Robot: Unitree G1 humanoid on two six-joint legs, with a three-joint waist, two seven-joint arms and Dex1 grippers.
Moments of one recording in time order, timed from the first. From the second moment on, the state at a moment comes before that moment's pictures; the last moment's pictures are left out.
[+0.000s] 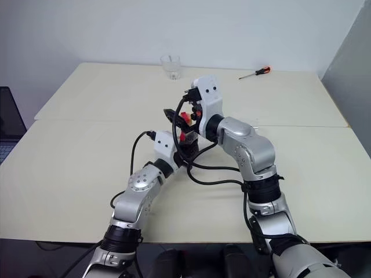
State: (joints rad) left arm -0.35 0.12 -0.11 -0.04 -0.08 0.27 -0.34; right arm -0.85 -0.02 0.07 -0.05 0.33 0.83 0.34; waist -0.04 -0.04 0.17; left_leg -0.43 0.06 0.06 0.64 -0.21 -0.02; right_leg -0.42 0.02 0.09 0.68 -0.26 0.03
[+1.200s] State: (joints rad) left arm -0.35 0.12 -0.14 -0.04 -0.08 0.27 -0.34; right arm -0.81 -0.07 0.07 -0.01 0.33 0.76 0.35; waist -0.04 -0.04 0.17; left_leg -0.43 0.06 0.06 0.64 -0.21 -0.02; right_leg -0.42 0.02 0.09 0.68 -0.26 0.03
